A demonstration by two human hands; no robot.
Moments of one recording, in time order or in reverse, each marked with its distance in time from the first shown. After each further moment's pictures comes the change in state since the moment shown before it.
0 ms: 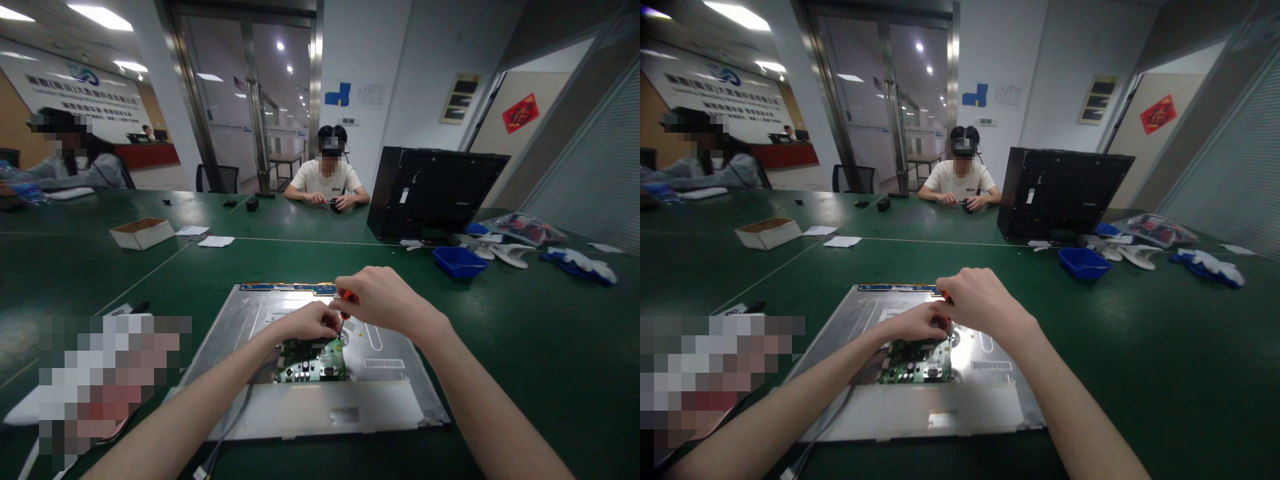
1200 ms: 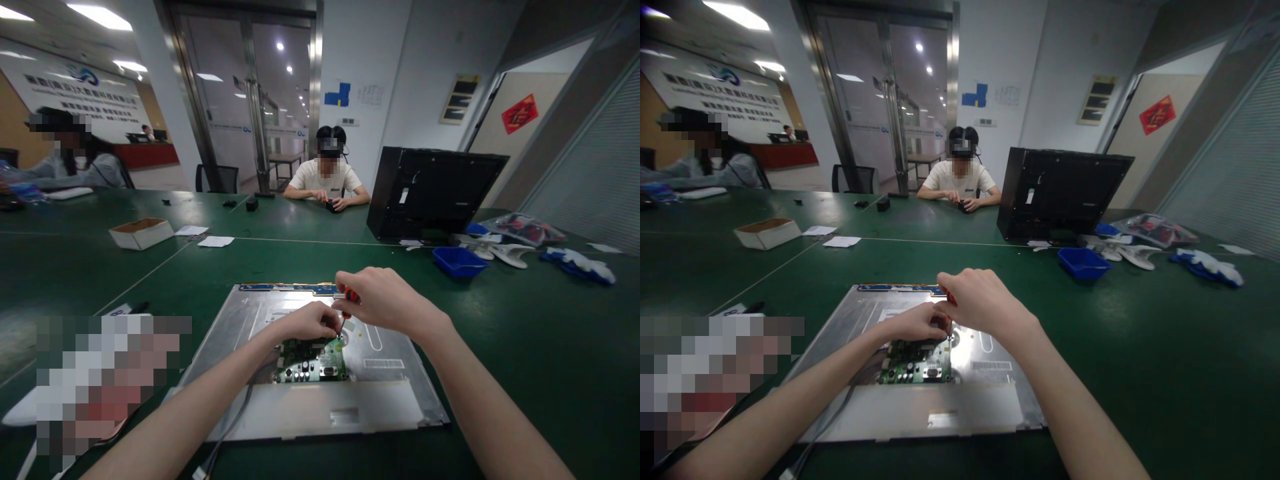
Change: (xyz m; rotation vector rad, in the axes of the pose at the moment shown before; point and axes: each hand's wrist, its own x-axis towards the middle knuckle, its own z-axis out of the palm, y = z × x) left_hand 0.000 -0.002 0.000 0.019 0.005 0.014; right_hand -0.003 0.003 0.002 0.016 0.020 0.013
